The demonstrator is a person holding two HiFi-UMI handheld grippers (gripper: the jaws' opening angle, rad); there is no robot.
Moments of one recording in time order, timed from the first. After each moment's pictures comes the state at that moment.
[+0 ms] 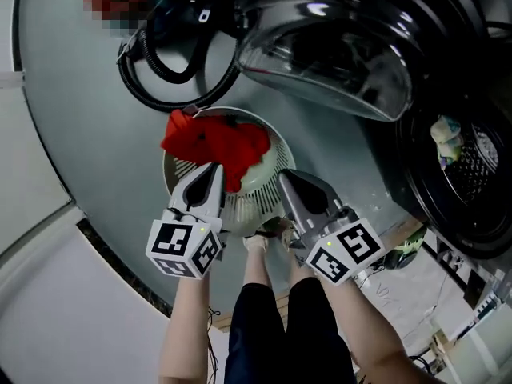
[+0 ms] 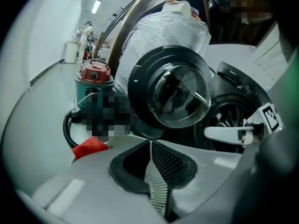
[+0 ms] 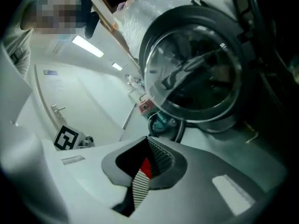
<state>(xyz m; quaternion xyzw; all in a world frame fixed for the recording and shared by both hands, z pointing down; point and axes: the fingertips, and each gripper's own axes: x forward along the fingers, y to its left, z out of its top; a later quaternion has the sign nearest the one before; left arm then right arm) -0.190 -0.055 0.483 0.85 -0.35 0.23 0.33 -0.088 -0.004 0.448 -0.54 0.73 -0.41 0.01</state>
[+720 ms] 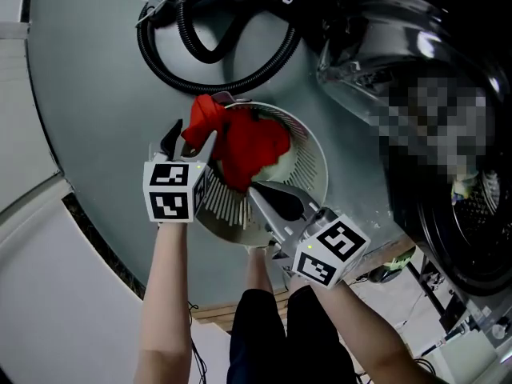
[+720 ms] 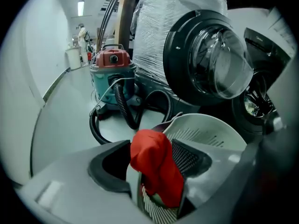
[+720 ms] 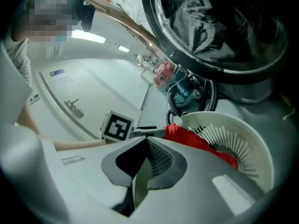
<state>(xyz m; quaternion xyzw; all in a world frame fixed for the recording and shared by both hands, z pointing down) -0.296 -0.146 0.603 0.79 -0.39 0.39 0.27 -0.213 -0.036 0.503 -0.39 0.77 -0.50 -0.02</state>
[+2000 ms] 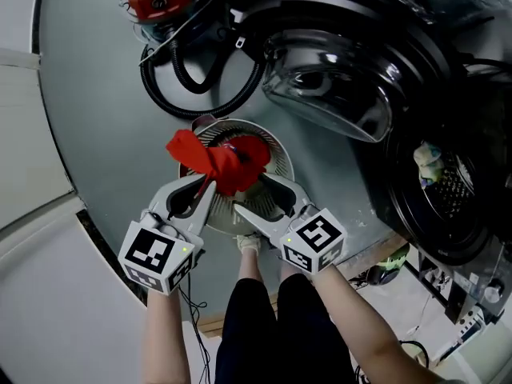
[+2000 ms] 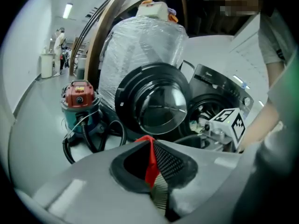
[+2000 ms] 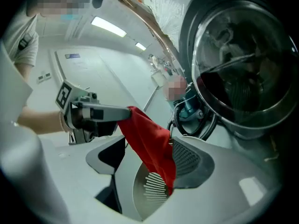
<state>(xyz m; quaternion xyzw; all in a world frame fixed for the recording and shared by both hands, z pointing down) -0.222 -0.066 0.372 0.89 -0.24 0.27 0.26 -0.183 -0.017 0.419 -0.40 0.83 -0.39 -0.08</state>
